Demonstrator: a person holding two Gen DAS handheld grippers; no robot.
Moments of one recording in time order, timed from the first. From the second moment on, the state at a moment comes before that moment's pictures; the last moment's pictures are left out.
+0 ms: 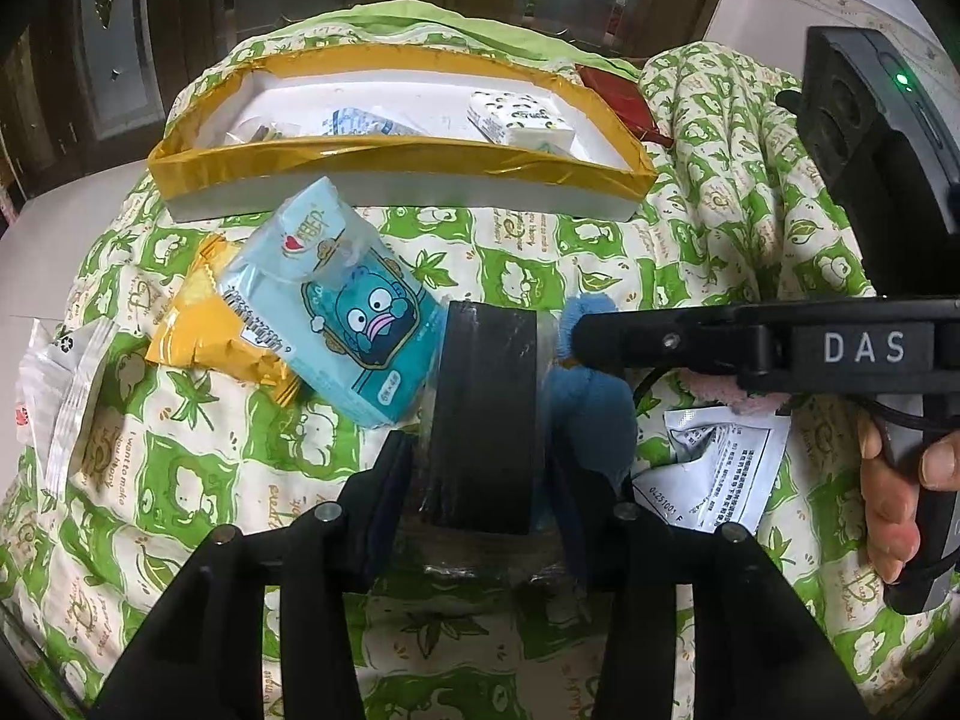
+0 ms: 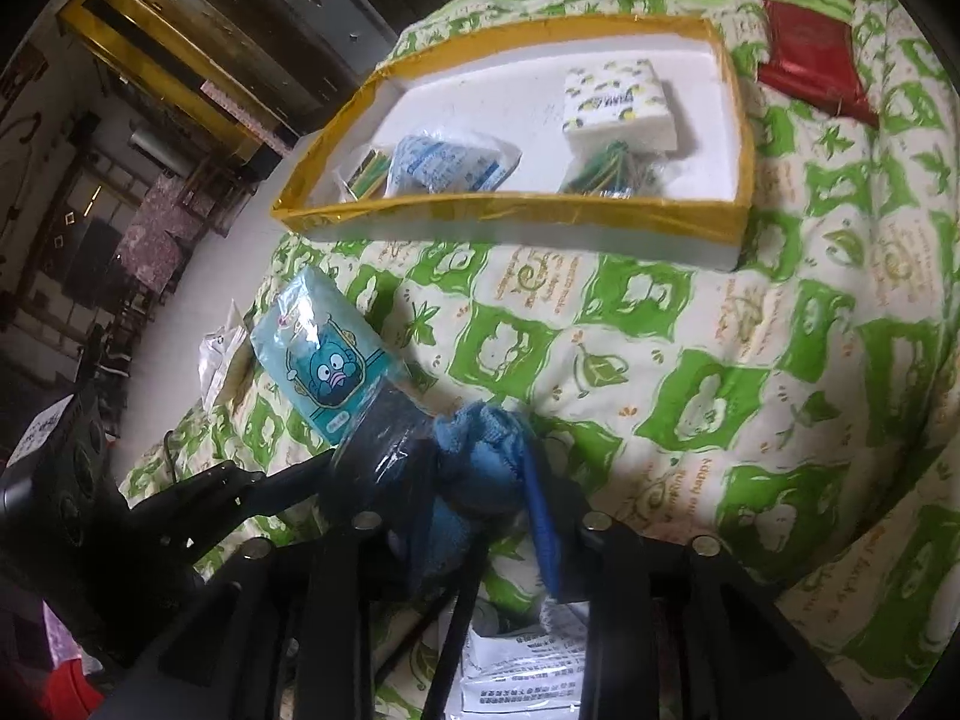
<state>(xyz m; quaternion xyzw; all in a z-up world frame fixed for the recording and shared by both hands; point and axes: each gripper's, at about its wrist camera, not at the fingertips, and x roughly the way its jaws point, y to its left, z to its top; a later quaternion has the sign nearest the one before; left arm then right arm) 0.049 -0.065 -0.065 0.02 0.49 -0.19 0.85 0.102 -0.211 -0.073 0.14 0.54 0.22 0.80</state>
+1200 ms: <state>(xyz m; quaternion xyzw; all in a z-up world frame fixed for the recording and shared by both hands) 0.045 -0.052 -0.045 -0.02 0.45 -0.19 0.87 0.097 -0.238 -0.040 0.13 0.46 0.18 0.86</state>
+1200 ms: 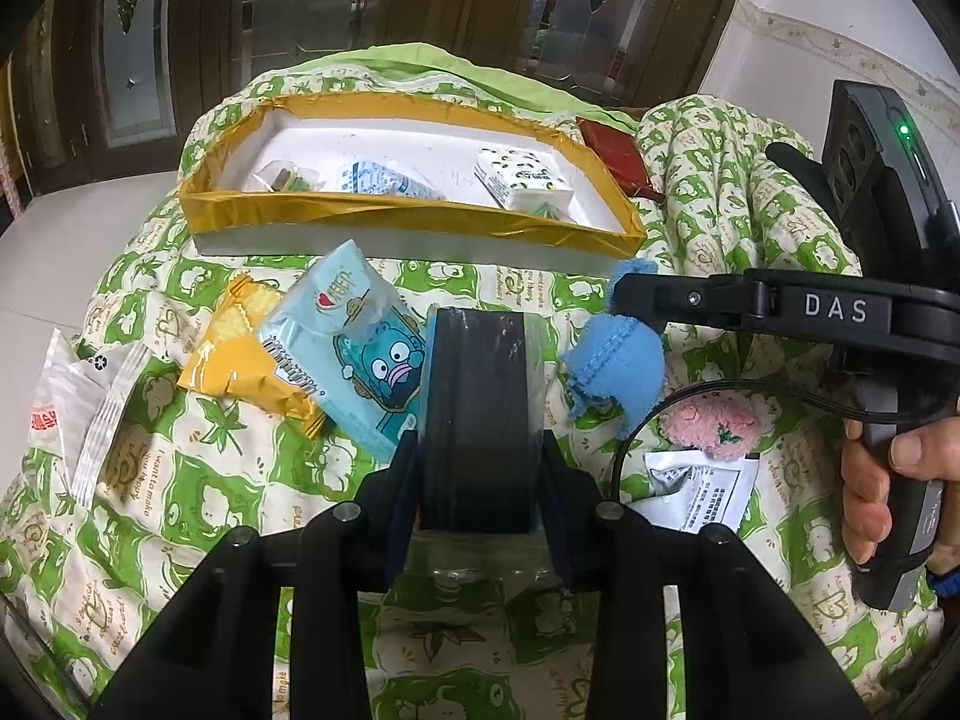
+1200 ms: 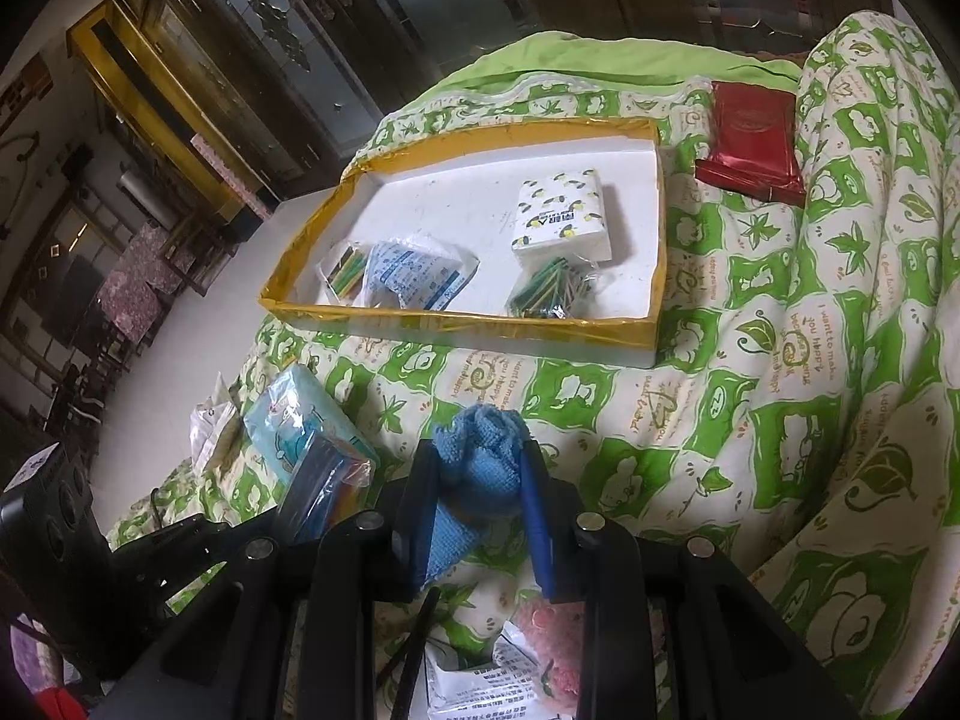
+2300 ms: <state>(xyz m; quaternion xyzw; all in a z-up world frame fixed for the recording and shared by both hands) 0.044 -0.045 -0.036 -0.03 0.43 -0.18 0.88 0.091 -0.233 -0.030 0.10 0.44 0.18 0.87</state>
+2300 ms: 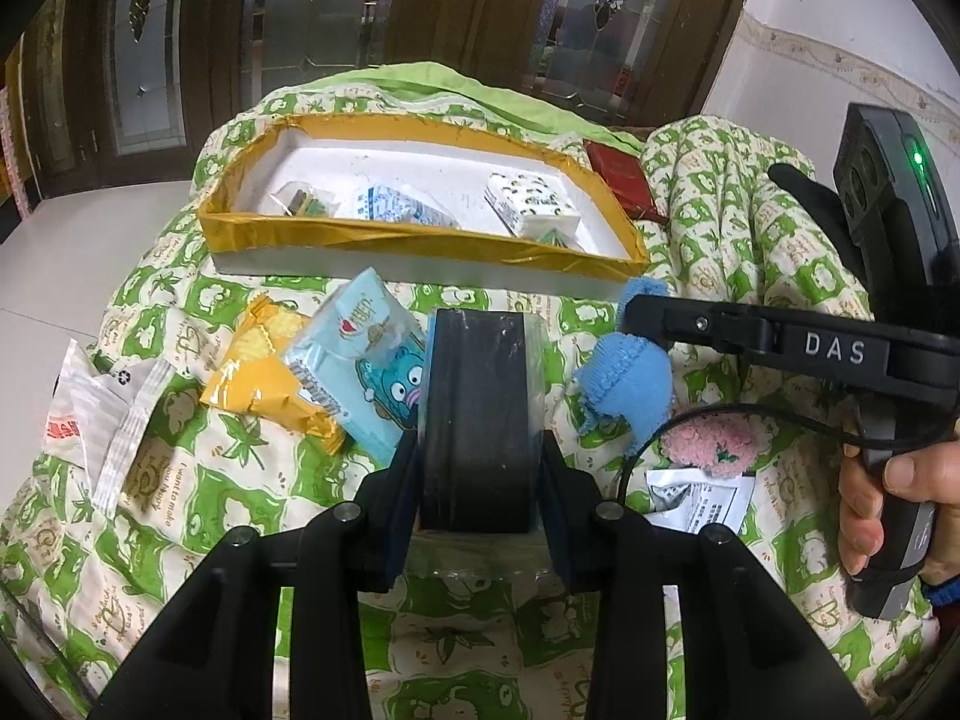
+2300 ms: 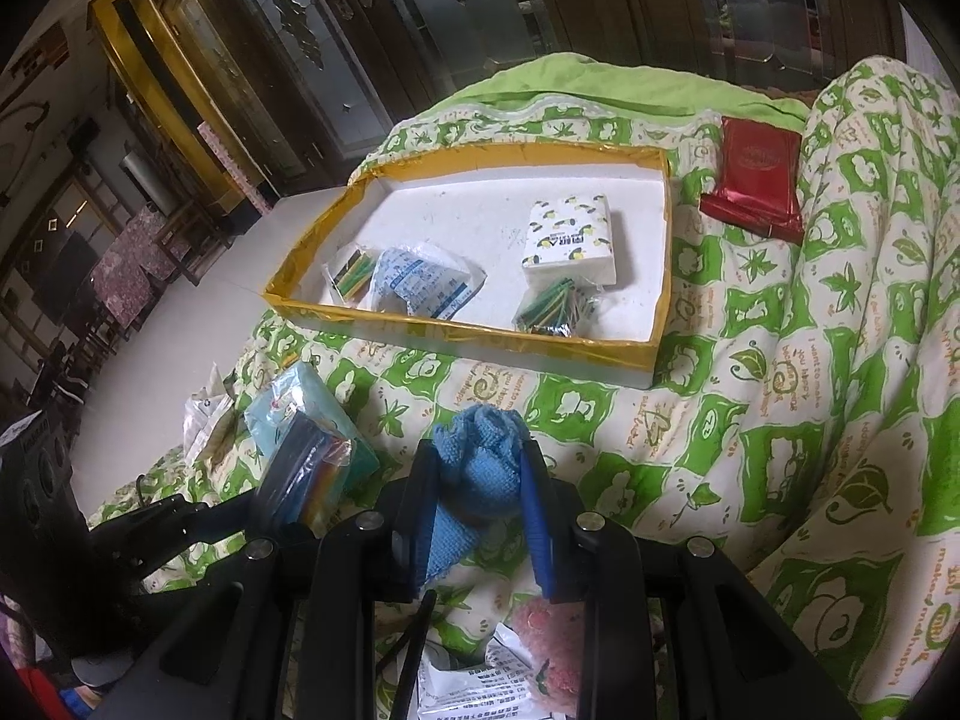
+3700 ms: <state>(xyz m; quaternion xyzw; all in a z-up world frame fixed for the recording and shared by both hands) 0.077 -0.041 -0.007 -0.02 0.40 -0.17 0.90 0.106 -0.231 -0.003 0.06 0.42 0.17 0.89</state>
